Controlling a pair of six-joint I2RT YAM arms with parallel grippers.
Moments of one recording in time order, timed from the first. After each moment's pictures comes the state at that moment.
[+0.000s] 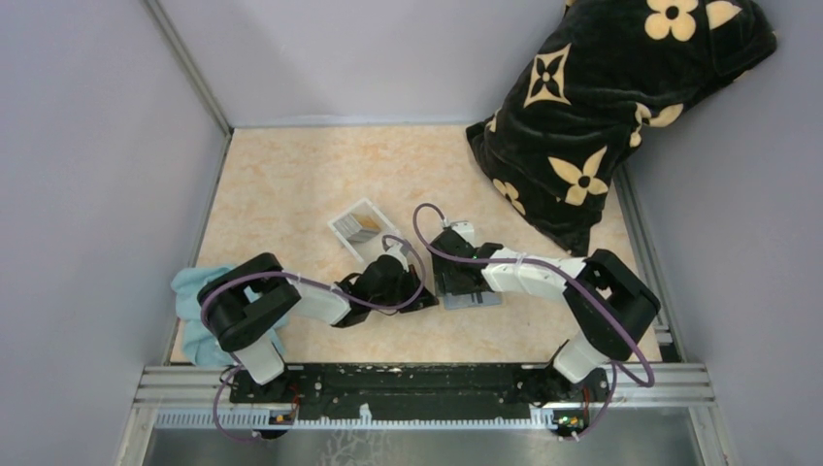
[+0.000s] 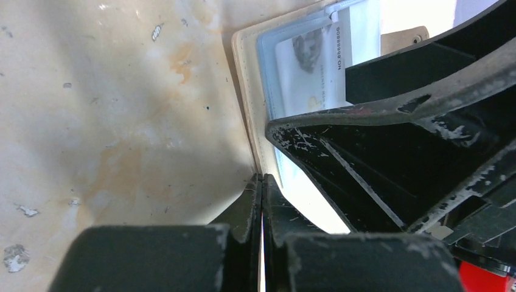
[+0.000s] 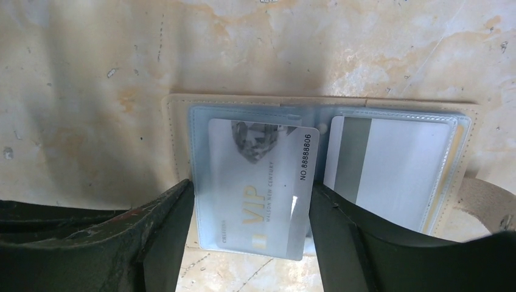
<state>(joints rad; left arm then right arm) -0.96 1.70 0.54 0.57 0.07 -1.01 0.83 1.56 0.82 -0.41 0.27 0.65</state>
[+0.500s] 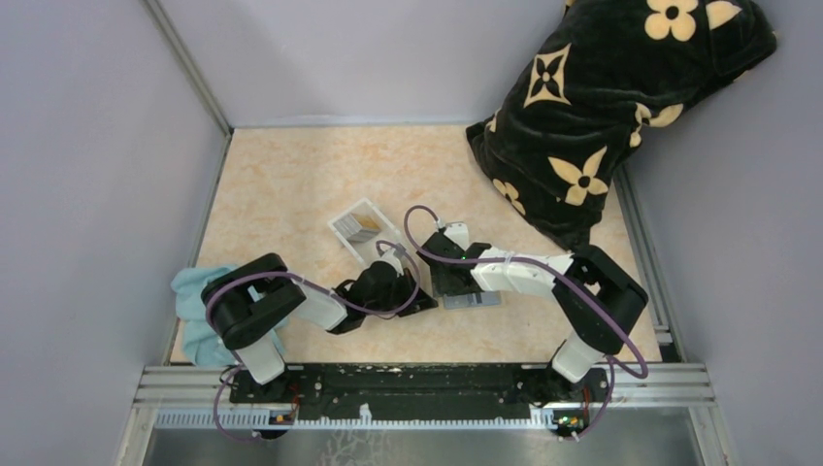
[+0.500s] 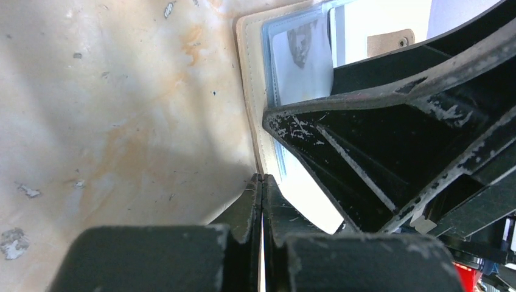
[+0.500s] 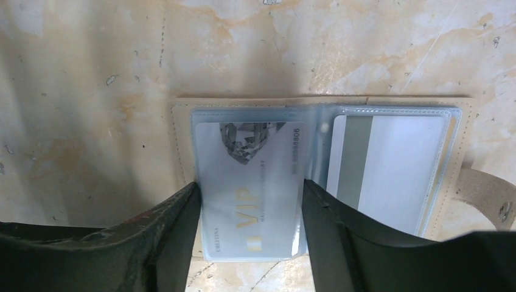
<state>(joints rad) -0.96 1.72 0.46 0.73 0.08 -1.08 0.90 1.63 0.88 -0.48 0.36 0.71</state>
